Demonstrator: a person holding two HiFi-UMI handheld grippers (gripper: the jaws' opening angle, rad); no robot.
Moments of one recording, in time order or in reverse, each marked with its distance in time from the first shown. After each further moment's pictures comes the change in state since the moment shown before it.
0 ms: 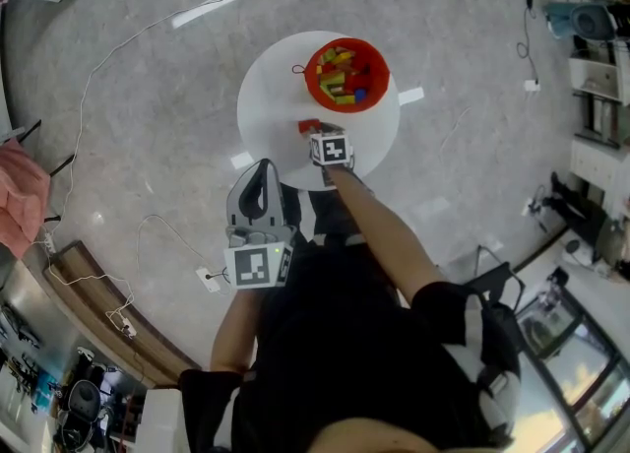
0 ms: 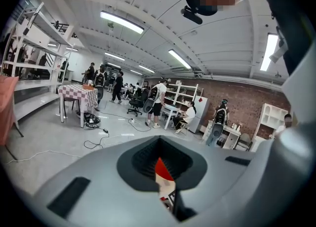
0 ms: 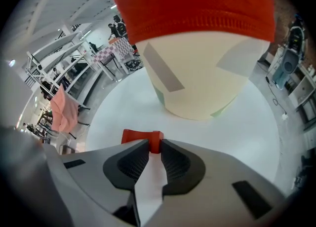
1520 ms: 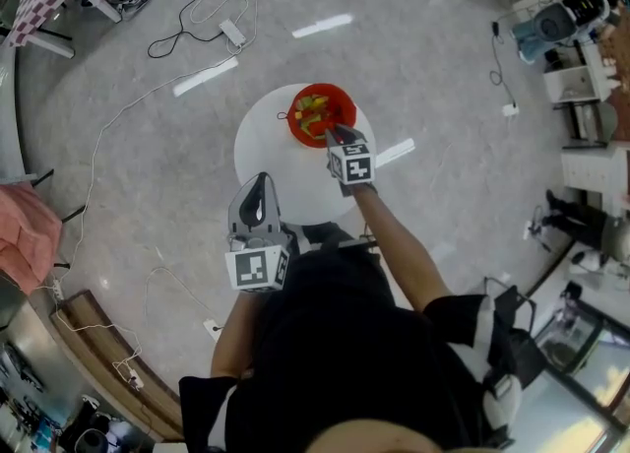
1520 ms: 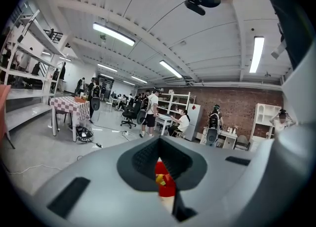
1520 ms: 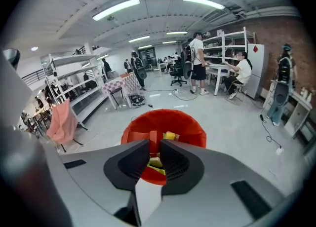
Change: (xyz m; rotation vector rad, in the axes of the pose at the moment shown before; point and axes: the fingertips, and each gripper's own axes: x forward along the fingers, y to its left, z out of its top) left arm -0.009 -0.038 0.049 0.075 -0.103 -0.041; right arm -0.178 -0.044 0.145 -0.104 -0.433 -0.010
